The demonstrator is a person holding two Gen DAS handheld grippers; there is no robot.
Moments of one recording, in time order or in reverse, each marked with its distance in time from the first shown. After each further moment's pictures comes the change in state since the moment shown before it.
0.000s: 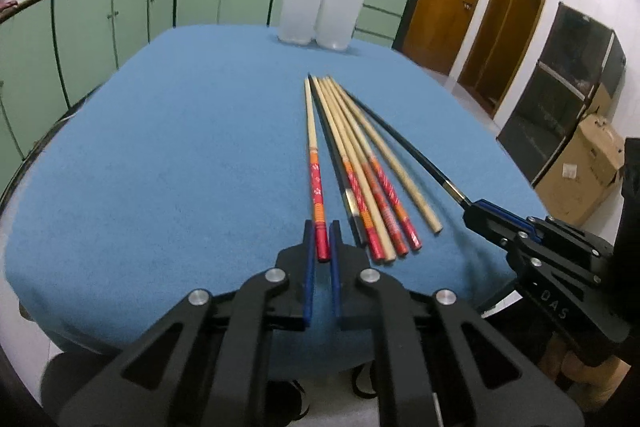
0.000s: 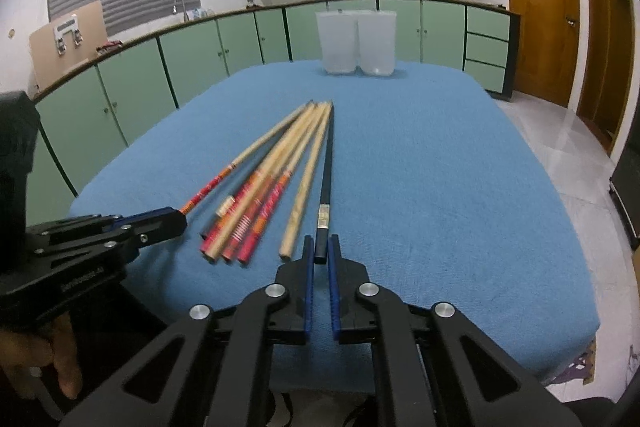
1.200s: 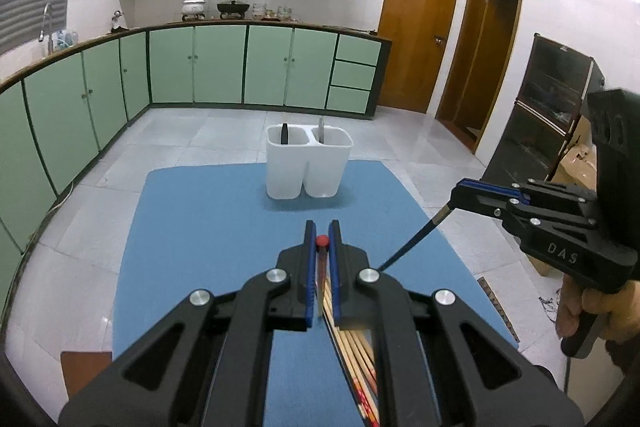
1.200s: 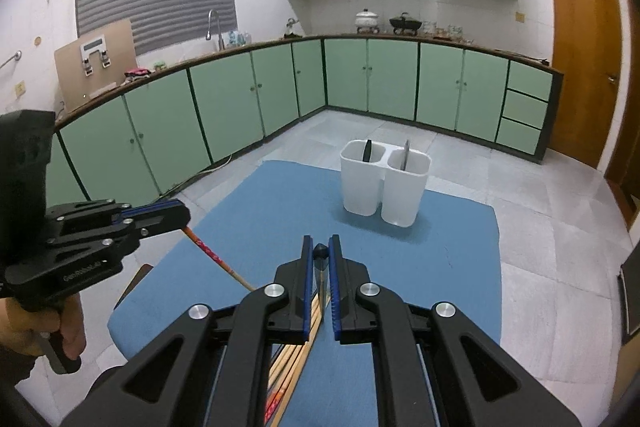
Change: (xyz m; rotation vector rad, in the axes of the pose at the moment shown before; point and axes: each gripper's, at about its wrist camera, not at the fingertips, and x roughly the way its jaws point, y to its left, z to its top) left arm -0.030 0.005 0.220 0.119 -0.126 -0.070; right arm 0.011 -0.012 0.256 -0.125 -0.014 0.111
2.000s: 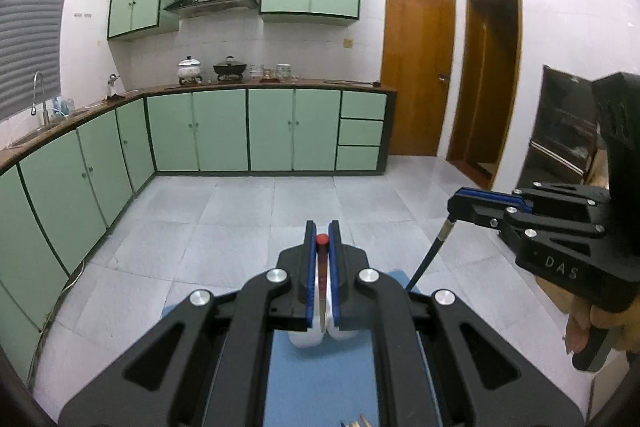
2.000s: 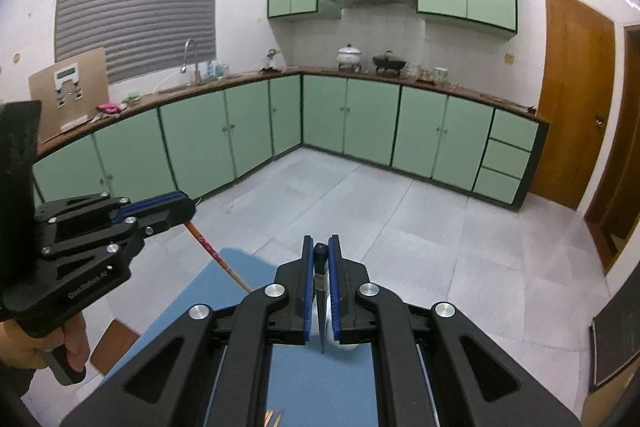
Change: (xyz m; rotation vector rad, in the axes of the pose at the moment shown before) left arm 0.046 -0.001 0.210 0.078 -0.171 0.056; right arm 0.018 -0.055 0.187 -0.033 -0.116 -0.120
